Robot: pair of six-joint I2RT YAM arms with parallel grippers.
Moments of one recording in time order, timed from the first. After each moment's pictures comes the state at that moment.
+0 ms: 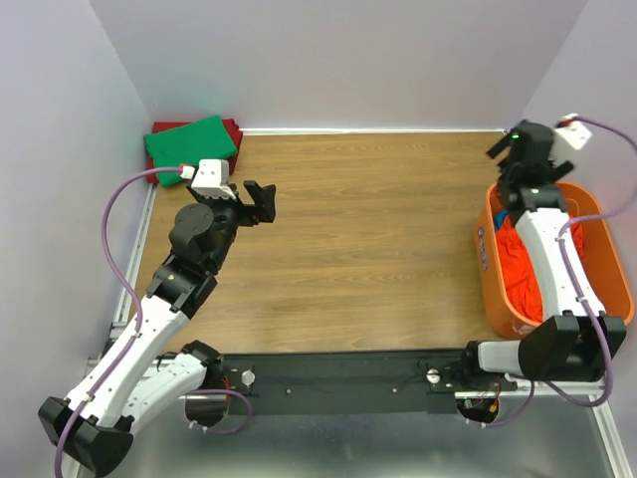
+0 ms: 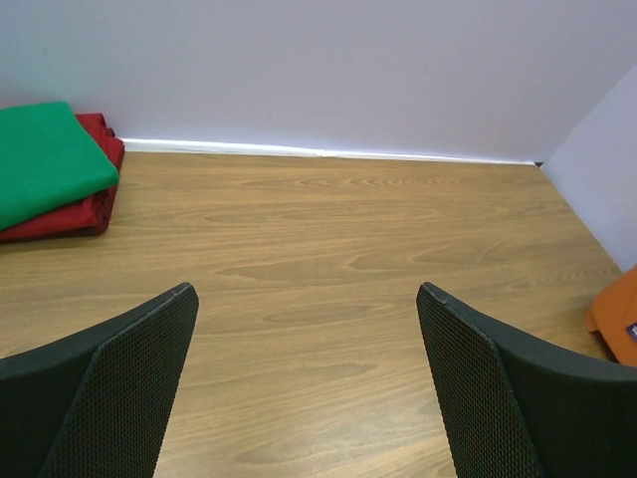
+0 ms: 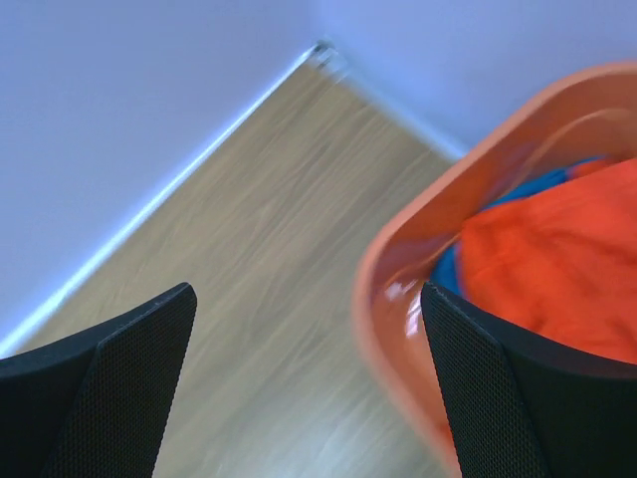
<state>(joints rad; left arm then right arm) -0.50 0.81 0.84 -0.02 -0.25 -0.27 0.06 1.31 1.26 -0.35 0.59 0.54</state>
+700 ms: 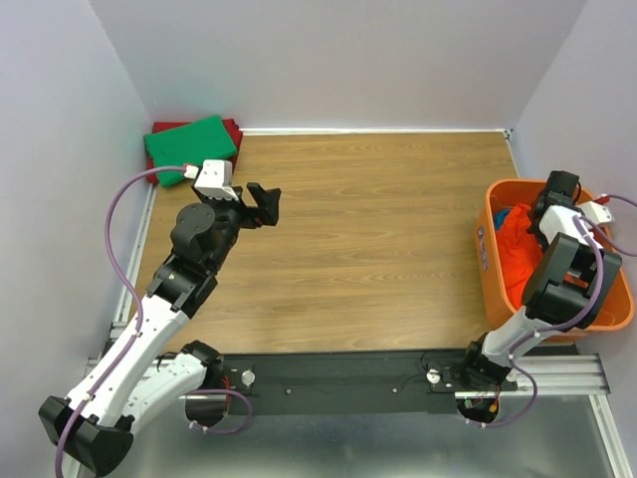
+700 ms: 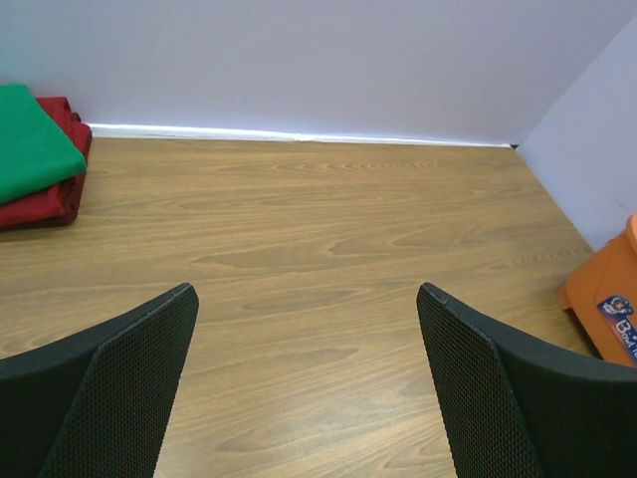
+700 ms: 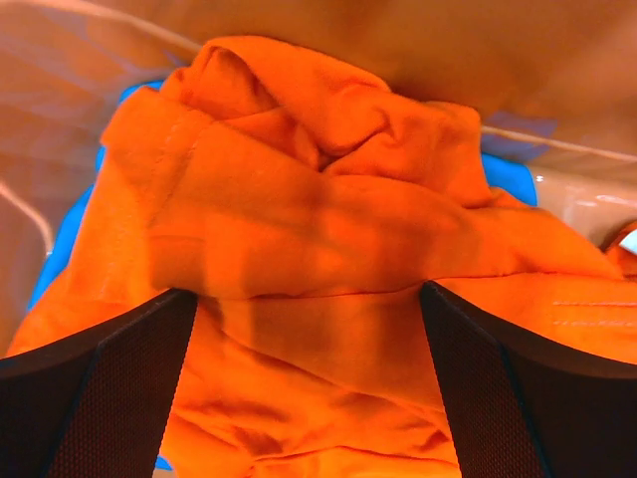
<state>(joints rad) -0.50 0.81 0.84 -0.04 -0.19 -0.31 -0.47 1.68 1.11 -0.41 0.58 0.80</state>
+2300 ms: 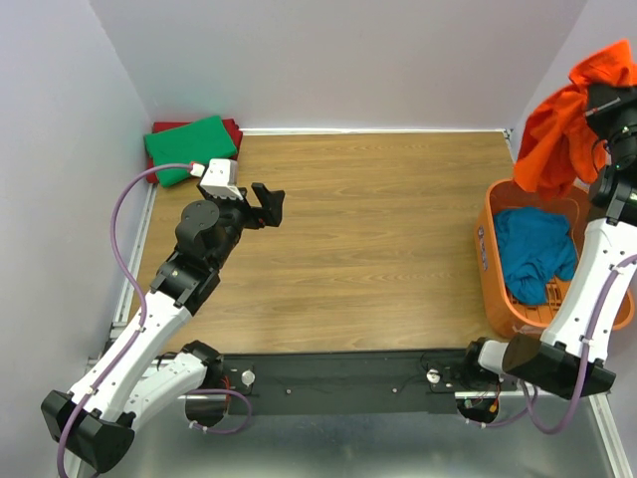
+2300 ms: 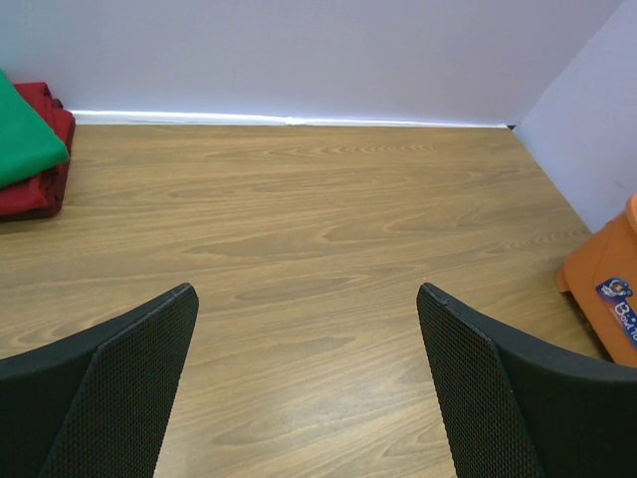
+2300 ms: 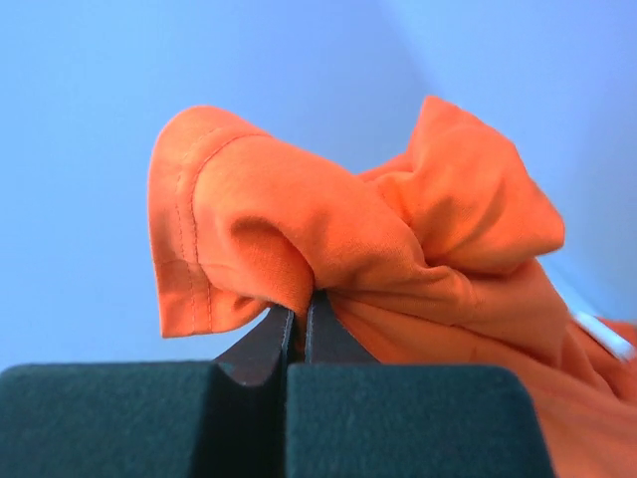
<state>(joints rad) -0.50 0.84 0.84 -0.05 -0.16 -0.31 -0.47 1.25 1.68 -0.40 -0.14 0.61</state>
